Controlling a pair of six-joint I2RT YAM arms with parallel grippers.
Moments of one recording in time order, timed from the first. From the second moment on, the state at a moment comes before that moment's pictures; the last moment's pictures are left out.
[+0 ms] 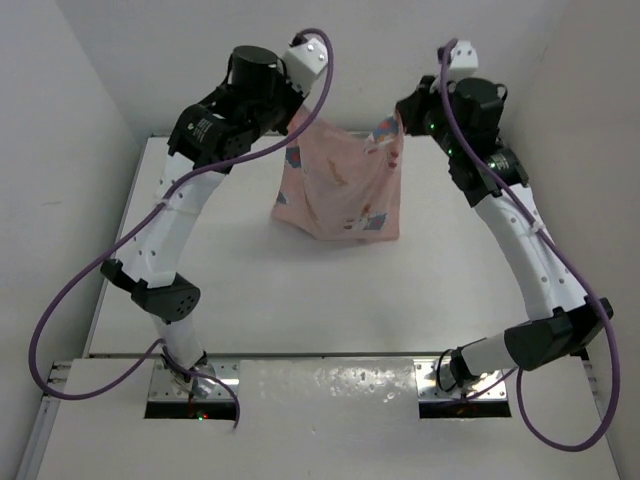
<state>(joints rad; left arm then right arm) -0.60 1.77 2.37 -1.01 -0.22 0.42 0.32 1.41 1.53 -0.29 0.02 0.21</state>
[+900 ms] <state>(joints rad) -0.61 1.80 2.63 -0.75 -0.66 0.66 0.33 1.34 1.74 -0.21 0.02 0.13</state>
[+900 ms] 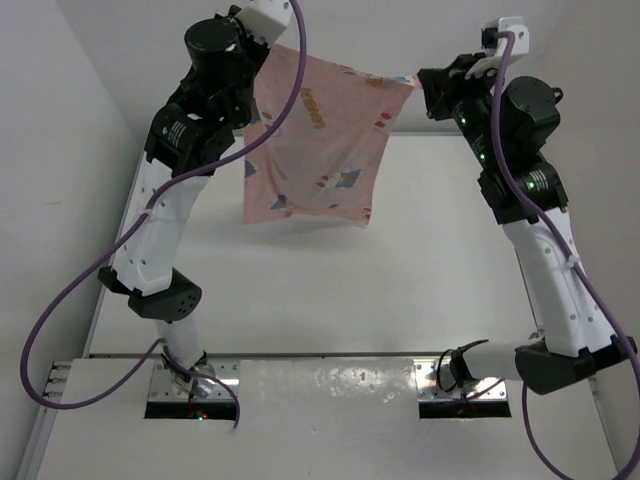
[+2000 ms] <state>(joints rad) -0.81 1.62 2.22 -0.71 -0.89 0.82 0.68 1.37 1.30 -0.29 -0.32 -0.09</state>
